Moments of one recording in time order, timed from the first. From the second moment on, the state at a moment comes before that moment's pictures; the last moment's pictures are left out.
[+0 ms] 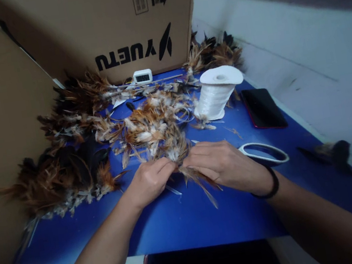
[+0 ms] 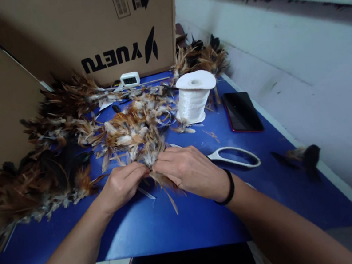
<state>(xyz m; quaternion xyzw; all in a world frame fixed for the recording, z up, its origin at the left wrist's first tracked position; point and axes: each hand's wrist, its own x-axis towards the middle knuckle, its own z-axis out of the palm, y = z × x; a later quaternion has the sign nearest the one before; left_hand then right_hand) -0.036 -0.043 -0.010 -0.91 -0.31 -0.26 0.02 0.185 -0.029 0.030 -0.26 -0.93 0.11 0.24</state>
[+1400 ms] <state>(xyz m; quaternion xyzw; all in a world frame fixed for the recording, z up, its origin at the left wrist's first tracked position) -0.034 -0.042 -0.011 -0.90 -0.33 -0.27 -0.06 0.180 -0.034 0.022 -0.23 -0.94 -0.01 0.25</state>
